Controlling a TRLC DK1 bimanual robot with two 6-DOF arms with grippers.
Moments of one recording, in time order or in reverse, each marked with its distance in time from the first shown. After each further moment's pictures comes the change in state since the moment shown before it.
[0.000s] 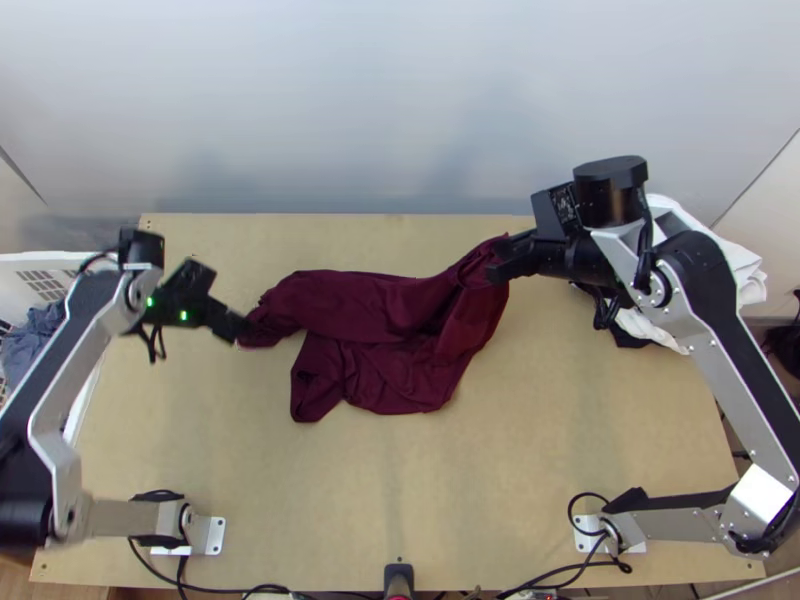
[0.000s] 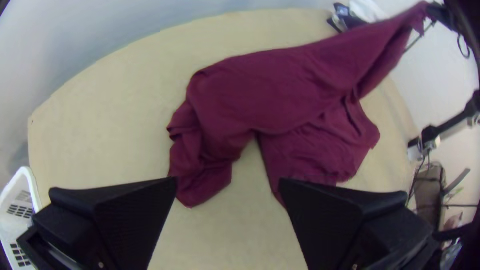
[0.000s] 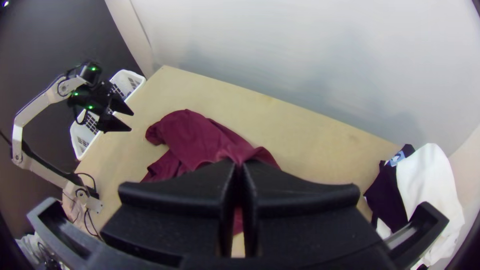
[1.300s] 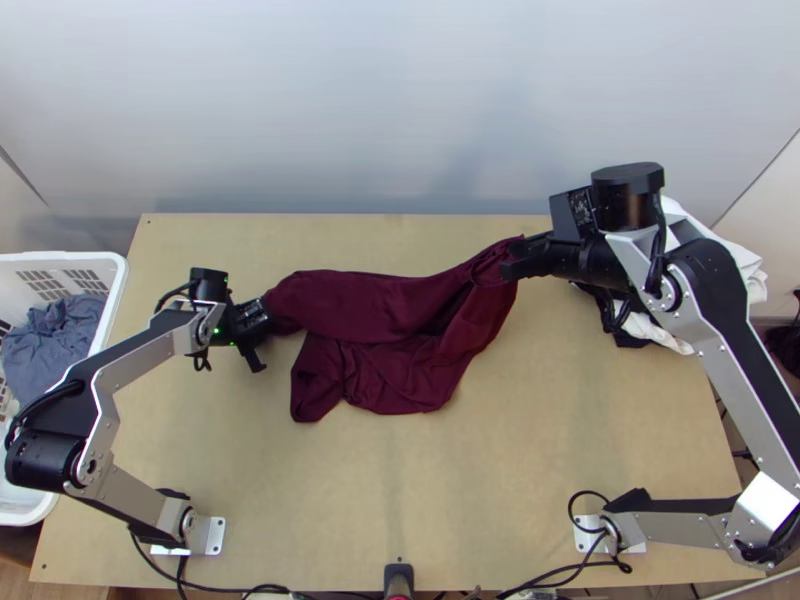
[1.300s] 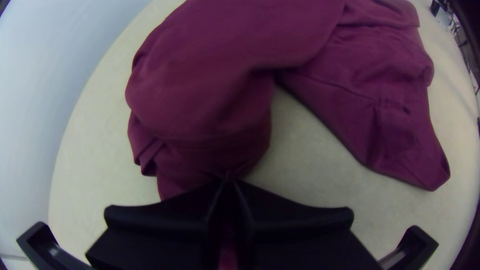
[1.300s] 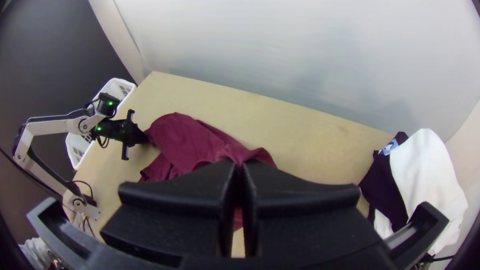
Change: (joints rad) left arm -0.135 0.196 -0.272 0.570 -0.199 0.460; right arm -0.056 -0.040 -0.069 0.029 -0.001 0.023
